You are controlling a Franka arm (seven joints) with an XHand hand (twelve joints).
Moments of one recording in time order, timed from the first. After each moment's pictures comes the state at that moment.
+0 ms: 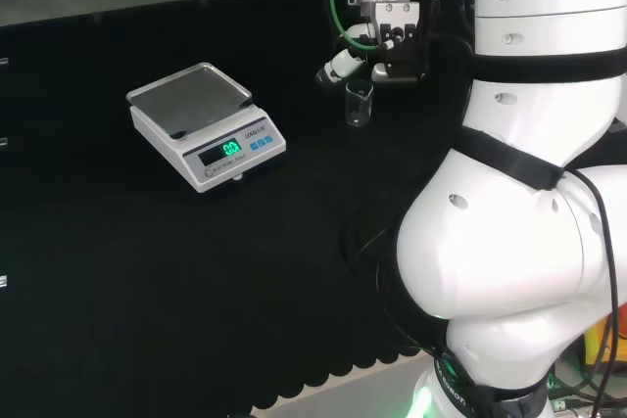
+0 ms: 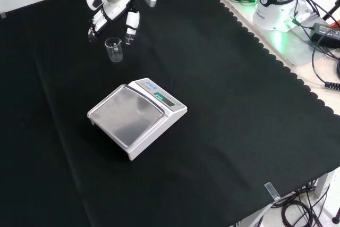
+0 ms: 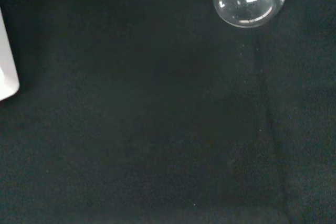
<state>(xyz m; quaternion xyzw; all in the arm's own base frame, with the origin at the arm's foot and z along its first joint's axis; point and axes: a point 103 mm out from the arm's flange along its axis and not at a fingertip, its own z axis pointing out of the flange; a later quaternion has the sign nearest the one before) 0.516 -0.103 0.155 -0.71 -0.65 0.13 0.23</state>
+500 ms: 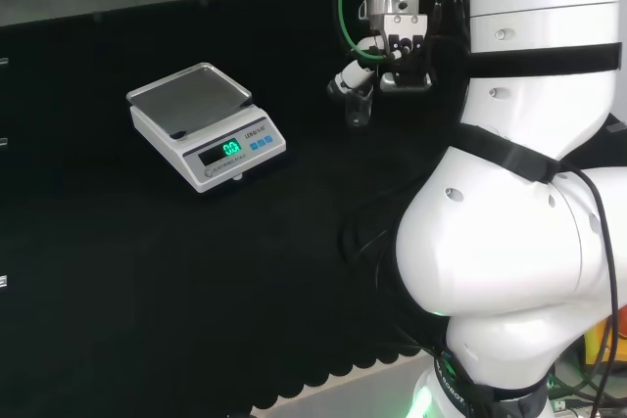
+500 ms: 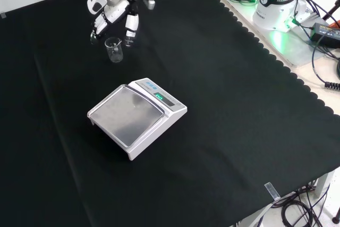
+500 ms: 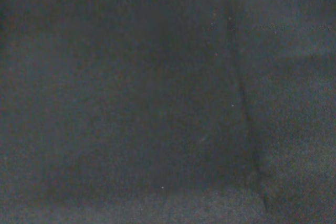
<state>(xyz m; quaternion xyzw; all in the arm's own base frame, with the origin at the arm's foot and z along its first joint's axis) 0.512 -0.120 0.133 -0.72 -0.63 0.15 0.25</state>
